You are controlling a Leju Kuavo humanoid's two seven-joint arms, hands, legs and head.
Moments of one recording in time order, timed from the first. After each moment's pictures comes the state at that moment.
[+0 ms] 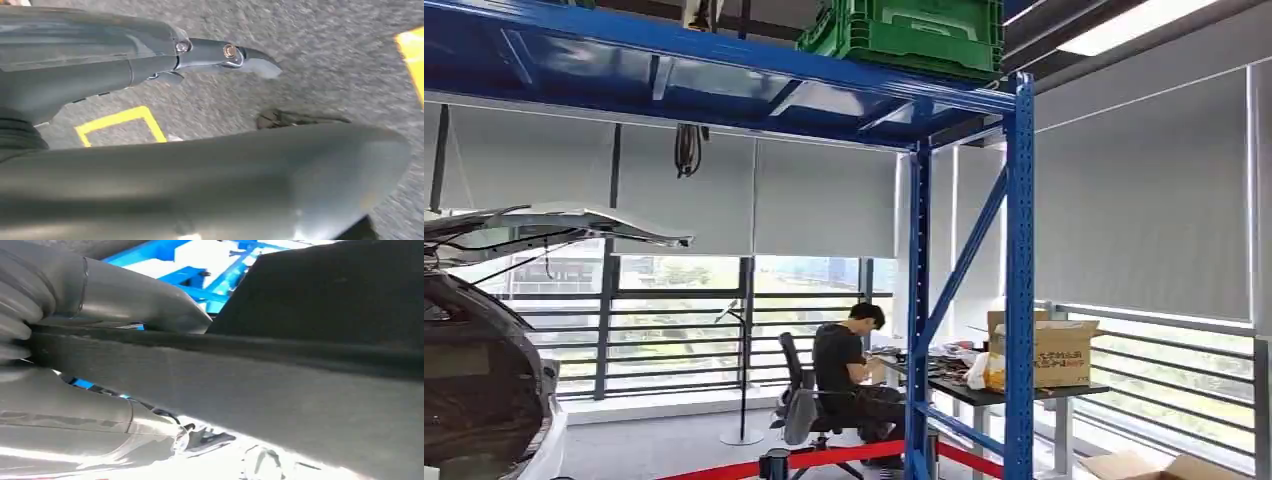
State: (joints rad) left arm -0.03 -0.04 1.38 -0.23 -1.24 -0.11 -0.27; right arm -0.29 -0.20 0.56 -1.79 -0.13 0.44 -0.54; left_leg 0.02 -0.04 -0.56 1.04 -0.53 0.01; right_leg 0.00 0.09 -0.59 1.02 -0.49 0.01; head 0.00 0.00
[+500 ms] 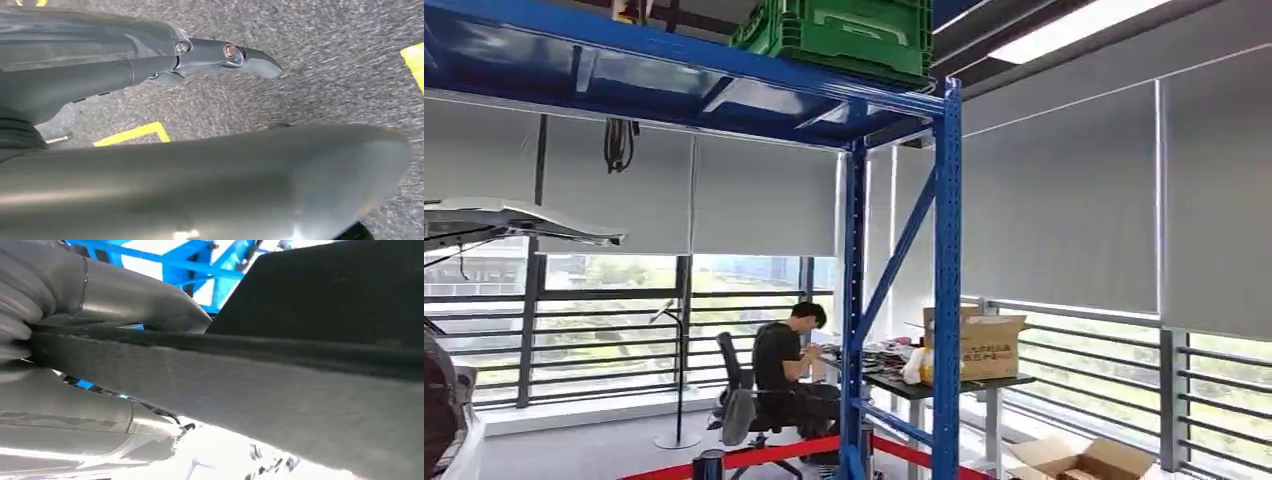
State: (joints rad) left arm -0.03 -0.04 1.41 -0.23 -1.23 -0.08 -0.21; right arm -0.24 -0.23 0.53 -1.84 -0.13 0.44 -0.55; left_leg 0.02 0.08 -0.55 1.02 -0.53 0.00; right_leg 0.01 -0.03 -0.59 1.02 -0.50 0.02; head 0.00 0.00
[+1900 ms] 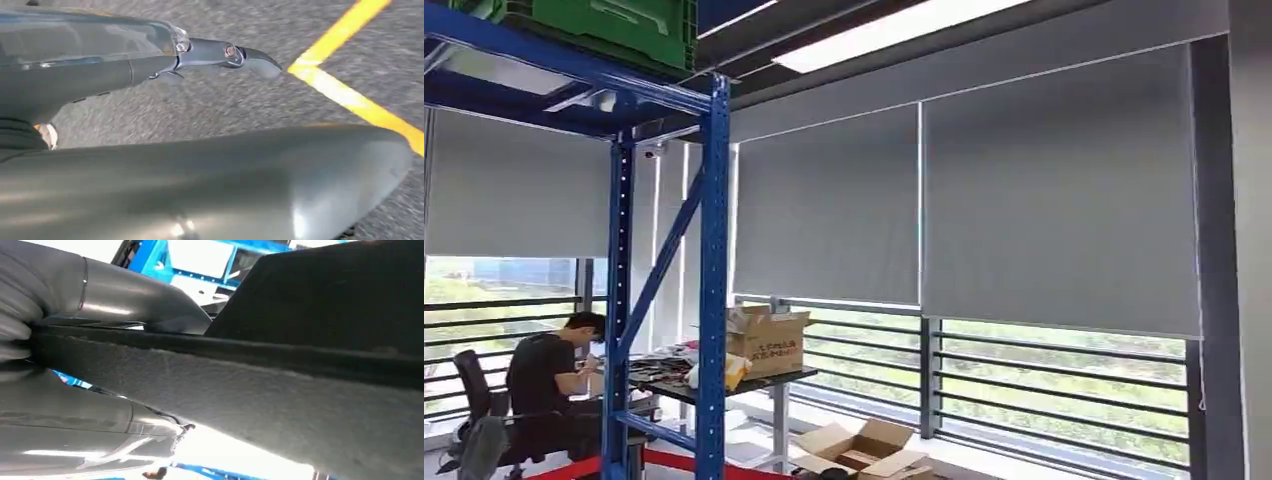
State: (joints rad) left arm -0.05 0.04 1.40 -0.23 -1.28 -0.06 -0.25; right arm -0.19 -0.18 0.54 -1.88 -0.11 0.41 -0.62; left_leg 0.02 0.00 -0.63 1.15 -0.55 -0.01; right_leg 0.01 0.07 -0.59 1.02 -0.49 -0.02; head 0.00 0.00
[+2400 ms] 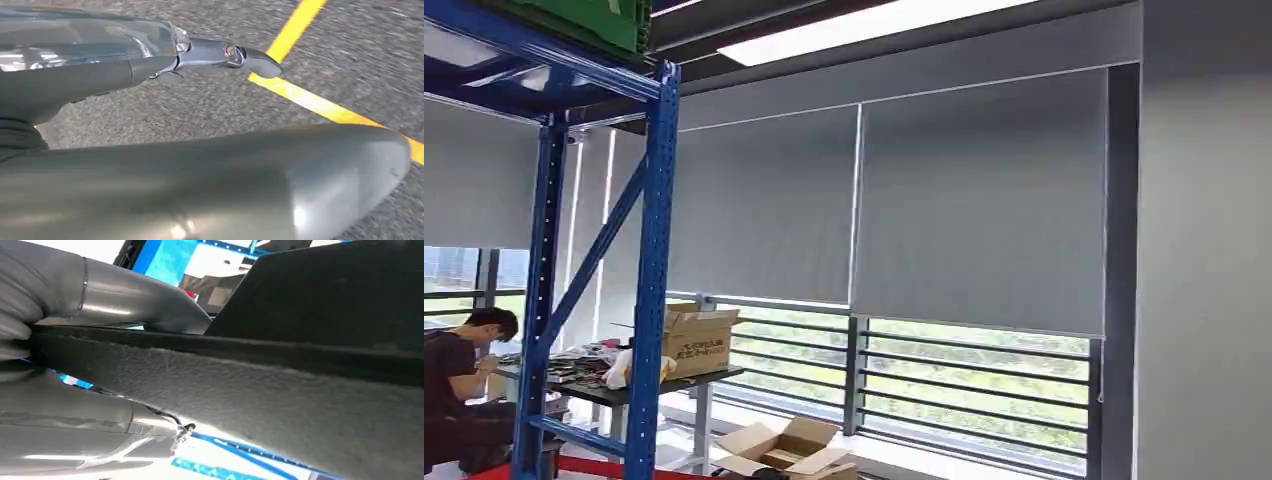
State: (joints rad) left arm -0.07 0.04 1.40 -0.23 -1.28 -0.07 -0.28; right arm -0.21 -0.17 0.54 -1.89 -0.09 0.41 -0.59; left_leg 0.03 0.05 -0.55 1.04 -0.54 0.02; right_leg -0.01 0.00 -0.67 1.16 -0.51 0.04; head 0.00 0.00
